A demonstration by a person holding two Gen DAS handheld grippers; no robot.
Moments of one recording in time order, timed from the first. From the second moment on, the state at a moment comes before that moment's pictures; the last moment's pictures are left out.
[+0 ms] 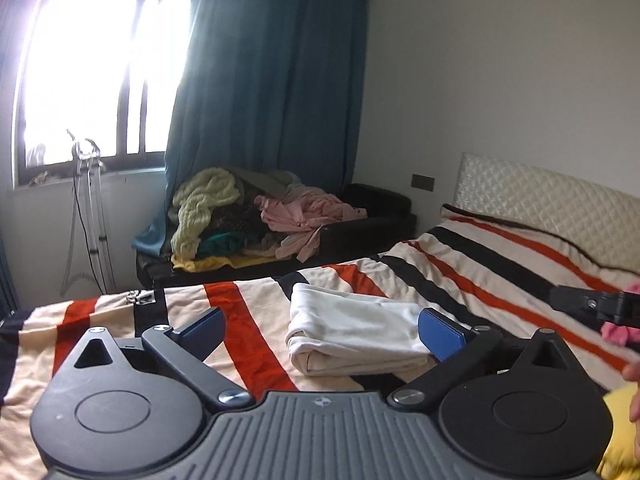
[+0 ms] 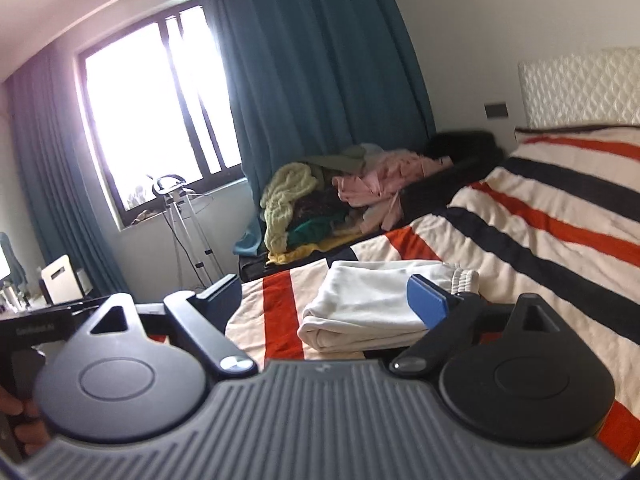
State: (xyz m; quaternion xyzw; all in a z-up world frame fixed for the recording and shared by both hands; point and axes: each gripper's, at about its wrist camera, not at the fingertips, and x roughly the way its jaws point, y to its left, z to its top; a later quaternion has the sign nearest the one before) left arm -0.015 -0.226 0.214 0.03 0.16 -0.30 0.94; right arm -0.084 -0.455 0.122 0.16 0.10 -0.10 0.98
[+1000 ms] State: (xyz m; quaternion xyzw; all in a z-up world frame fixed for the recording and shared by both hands) left arm -0.032 -0.217 0.102 0.02 0.15 -0.28 0.95; right arm -0.079 -0.396 0.003 0.13 0.10 -0.17 0.97
